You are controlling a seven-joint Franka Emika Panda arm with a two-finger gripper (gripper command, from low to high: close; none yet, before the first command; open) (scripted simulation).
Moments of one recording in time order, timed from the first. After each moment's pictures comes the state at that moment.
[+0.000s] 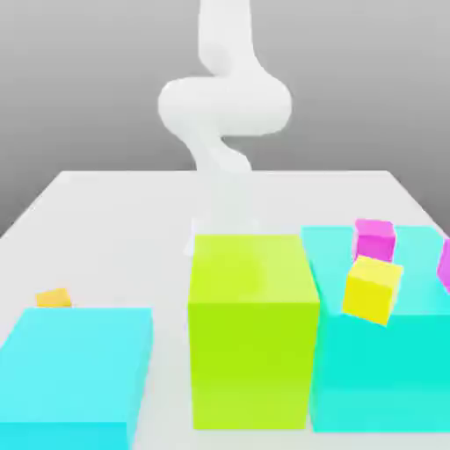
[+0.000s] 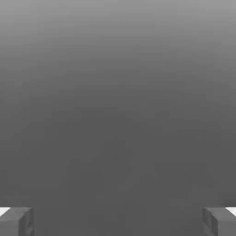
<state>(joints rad) 0.02 -0.74 -0.08 -2.33 0.01 2.33 0.70</state>
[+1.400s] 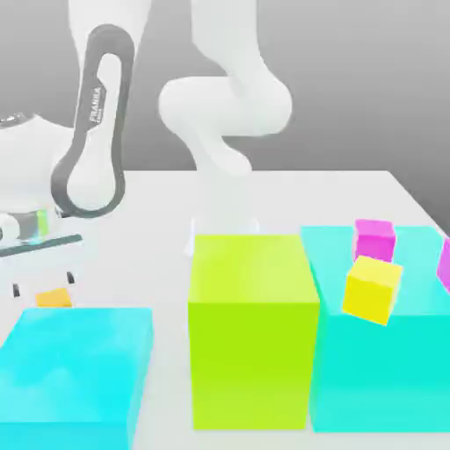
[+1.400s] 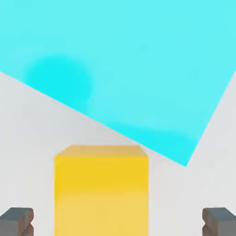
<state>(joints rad) -0.15 0.22 -0.65 -2.72 0.50 2.88 -0.97</state>
